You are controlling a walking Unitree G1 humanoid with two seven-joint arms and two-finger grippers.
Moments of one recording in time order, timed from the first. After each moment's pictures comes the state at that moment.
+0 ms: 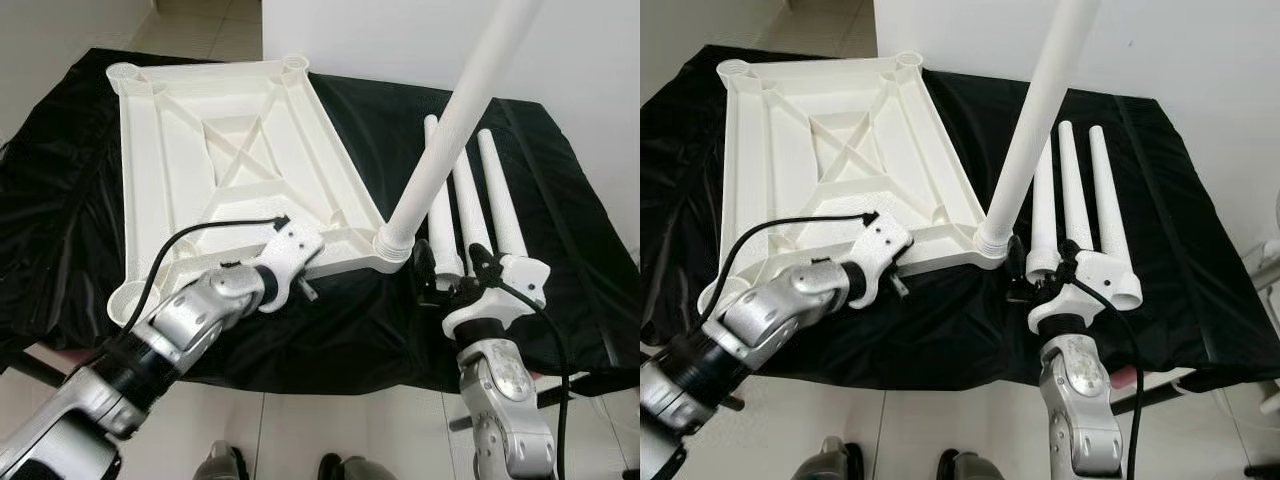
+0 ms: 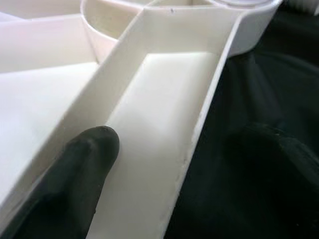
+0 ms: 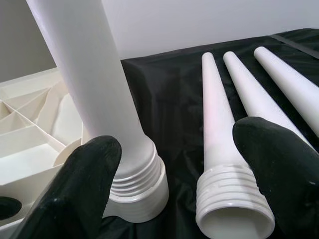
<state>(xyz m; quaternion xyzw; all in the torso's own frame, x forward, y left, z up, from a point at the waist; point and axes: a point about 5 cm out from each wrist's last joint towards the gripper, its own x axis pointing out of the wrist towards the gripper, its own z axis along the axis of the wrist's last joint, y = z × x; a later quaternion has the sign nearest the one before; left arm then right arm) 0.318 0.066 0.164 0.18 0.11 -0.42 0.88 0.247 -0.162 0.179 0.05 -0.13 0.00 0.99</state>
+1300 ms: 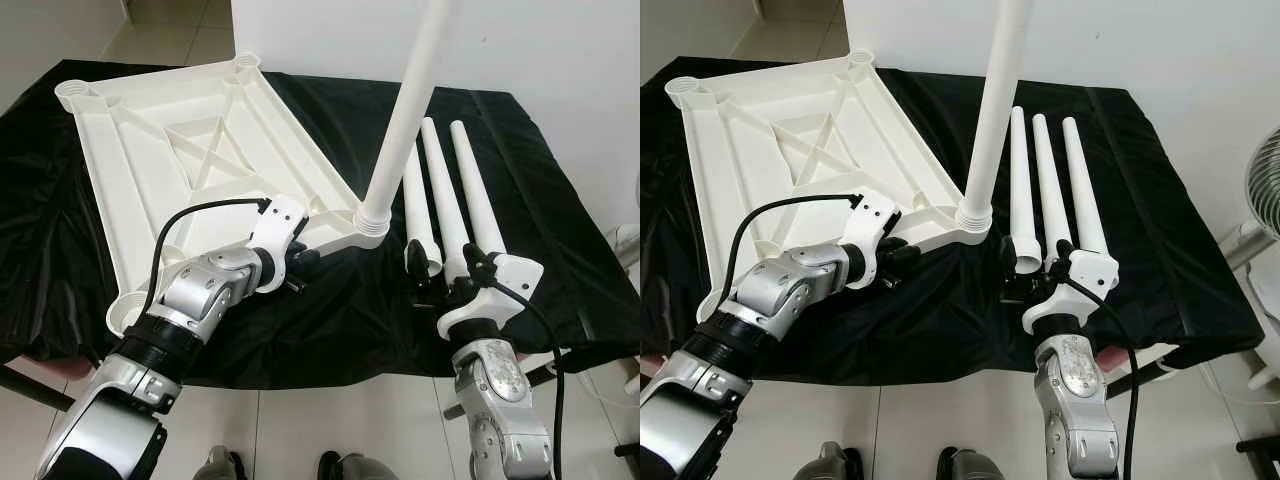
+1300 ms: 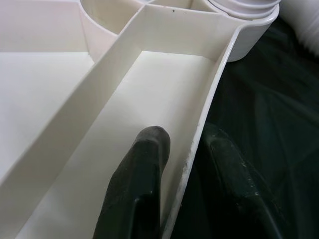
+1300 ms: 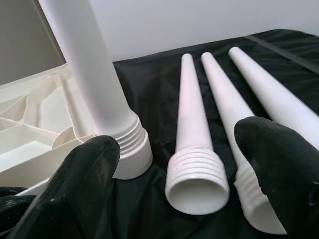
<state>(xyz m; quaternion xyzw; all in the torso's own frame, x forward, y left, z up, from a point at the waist) 0.349 0.081 0.171 0.09 0.16 -0.33 0.93 0.248 -0.156 0.179 0.06 -0.12 0.01 0.99</state>
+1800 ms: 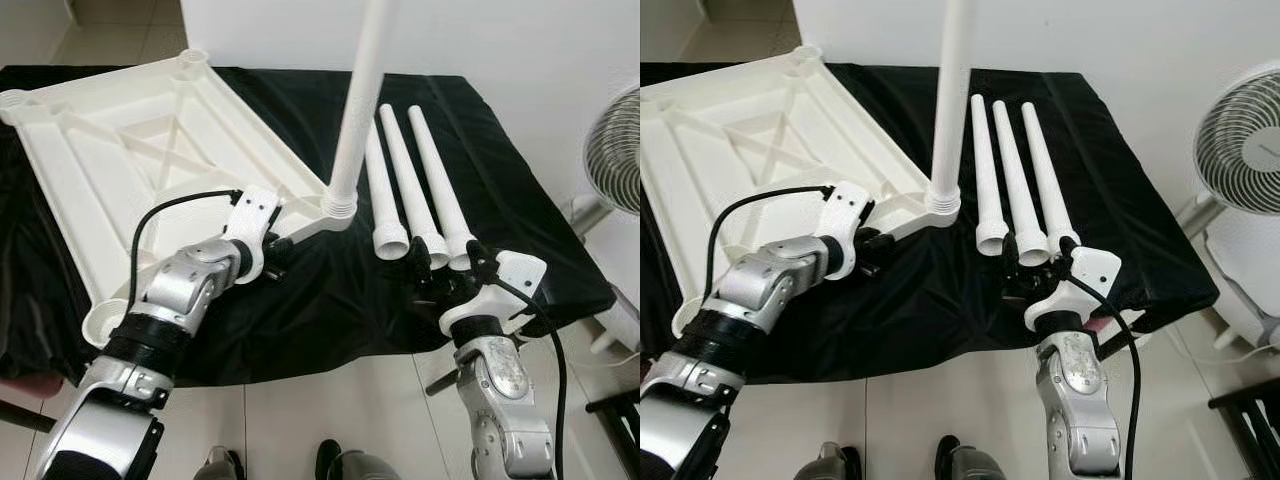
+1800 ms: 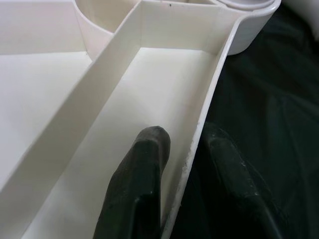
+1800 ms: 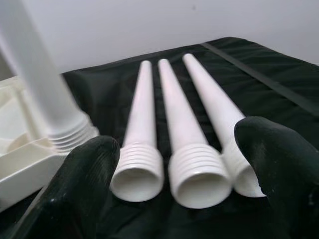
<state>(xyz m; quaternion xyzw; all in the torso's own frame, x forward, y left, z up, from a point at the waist) 0.350 0.114 0.178 0.09 0.16 -0.26 0.95 0.249 -0.162 0.181 0.05 -0.12 -0.01 0.99</state>
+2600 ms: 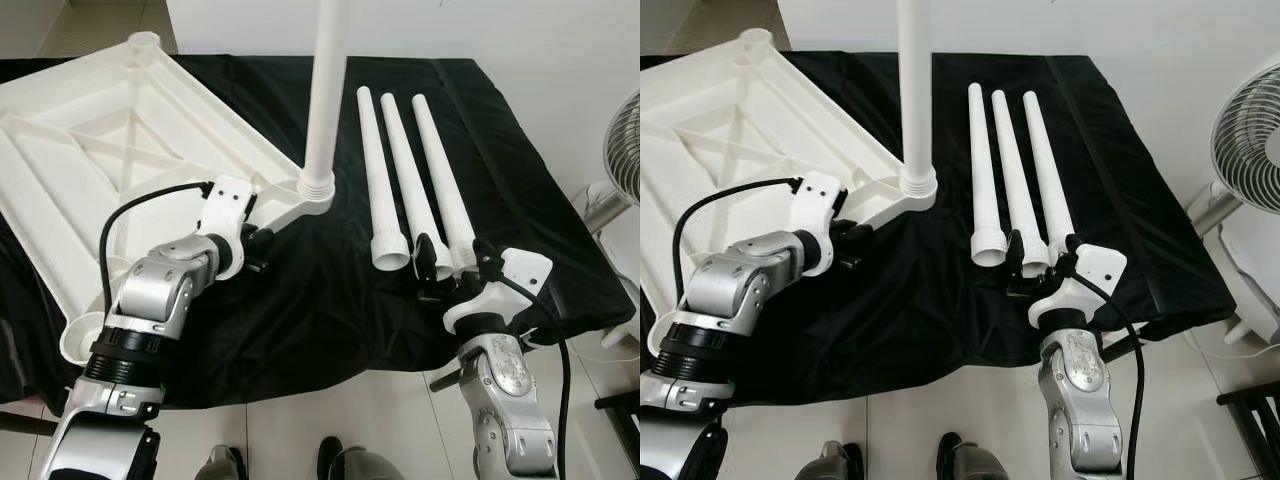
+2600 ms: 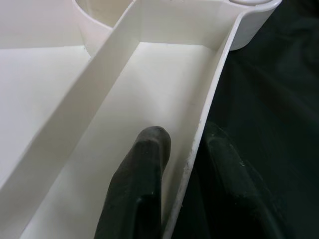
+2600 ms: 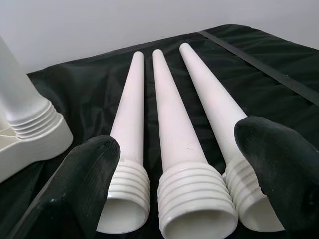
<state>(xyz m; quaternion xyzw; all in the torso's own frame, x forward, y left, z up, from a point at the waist) 0.346 0.135 0.196 0.07 0.15 -0.20 0.97 0.250 -0.161 0.184 0.05 -0.13 -0.01 0.99</state>
